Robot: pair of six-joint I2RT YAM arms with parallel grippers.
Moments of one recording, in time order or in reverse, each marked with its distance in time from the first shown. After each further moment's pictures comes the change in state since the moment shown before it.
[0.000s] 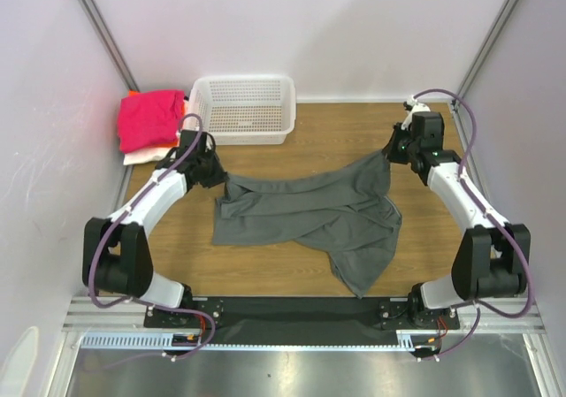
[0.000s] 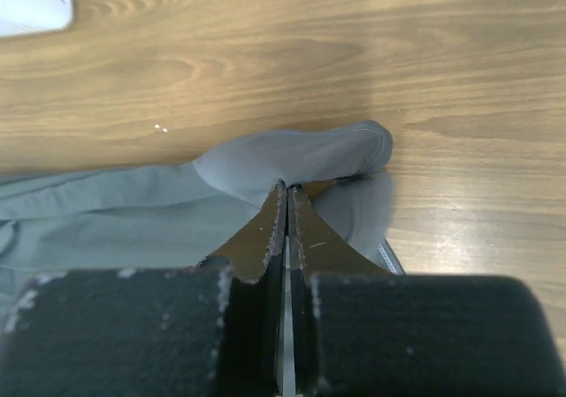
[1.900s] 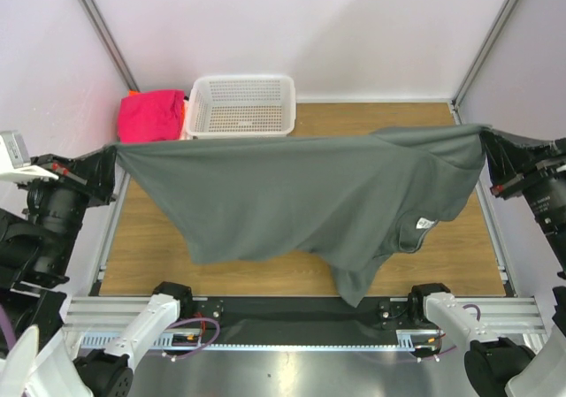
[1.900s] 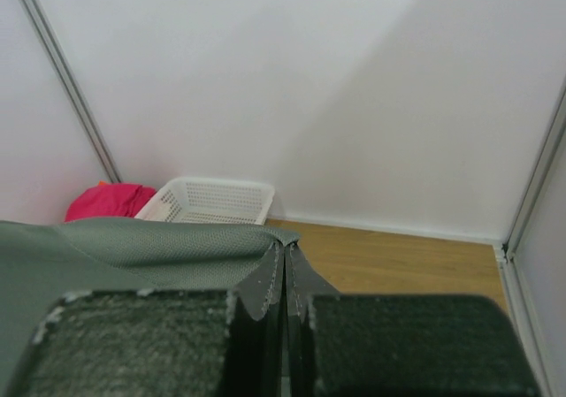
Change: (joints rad) left arm -0.014 -0.649 0.853 -0.542 -0.188 0.284; right arm 0.013 -0.499 1.021 -0.748 -0.034 -0.138
